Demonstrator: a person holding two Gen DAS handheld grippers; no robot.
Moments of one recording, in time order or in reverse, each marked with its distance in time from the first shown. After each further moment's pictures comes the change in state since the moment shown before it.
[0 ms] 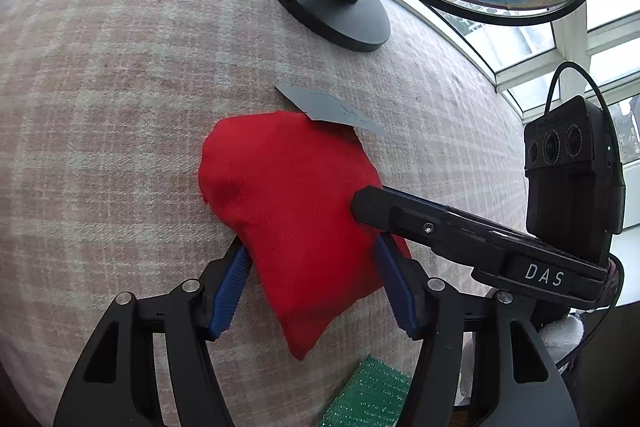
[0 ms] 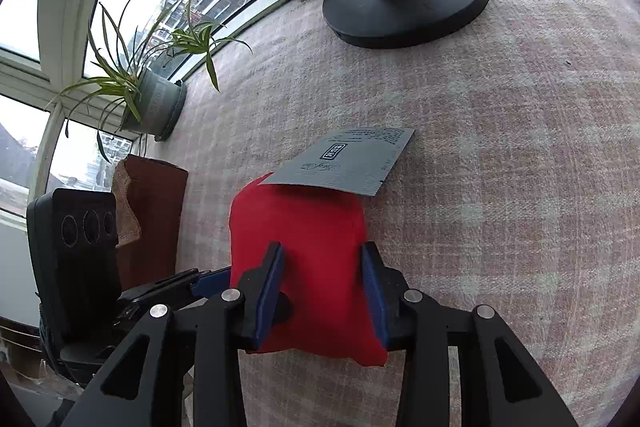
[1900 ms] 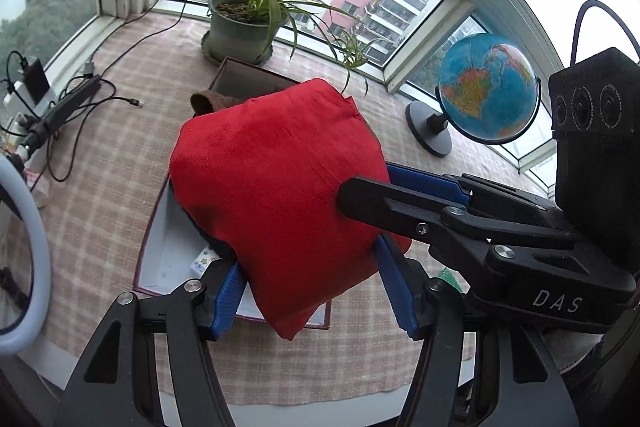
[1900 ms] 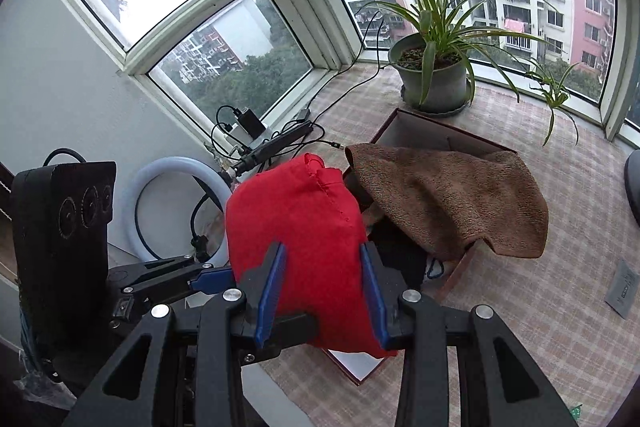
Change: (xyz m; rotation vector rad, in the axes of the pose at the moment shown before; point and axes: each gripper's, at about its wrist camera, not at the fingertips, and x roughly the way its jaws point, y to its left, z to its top) left arm -0.336 0.143 -0.125 -0.123 -0.332 0.203; right arm 0.027 0.421 -0.107 -0.572 0.003 0.072
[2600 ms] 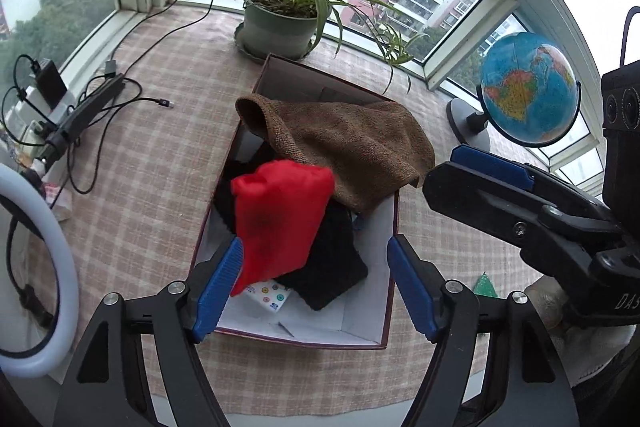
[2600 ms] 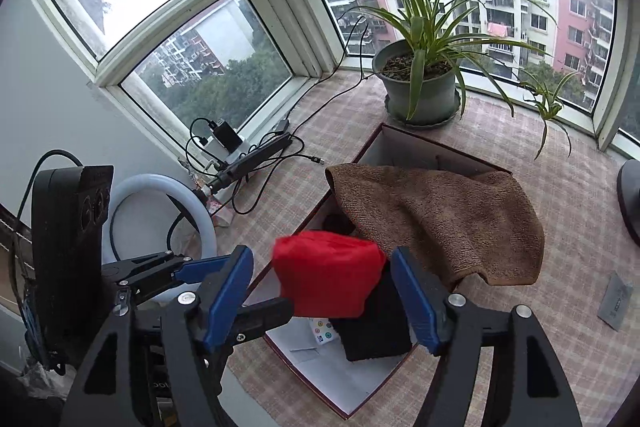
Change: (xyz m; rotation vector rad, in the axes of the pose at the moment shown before) left arm 0.018 0.032 0.021 -0.005 0.042 0.100; right arm 0.019 -0.006 0.022 0.018 -0.032 -0.074
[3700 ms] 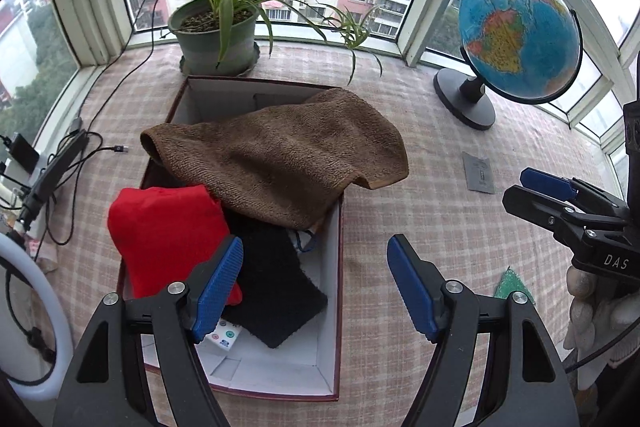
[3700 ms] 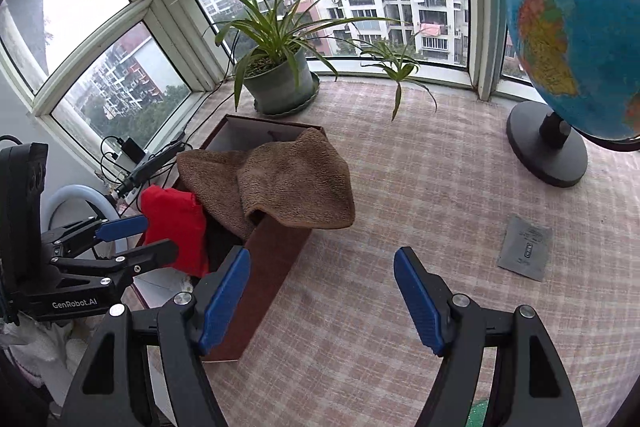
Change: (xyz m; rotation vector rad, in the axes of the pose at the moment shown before) left arm 0.053 -0.103 0.000 0.202 -0.025 0.110; right arm -0.064 -0.151 -0.067 0.132 -0.052 -0.214
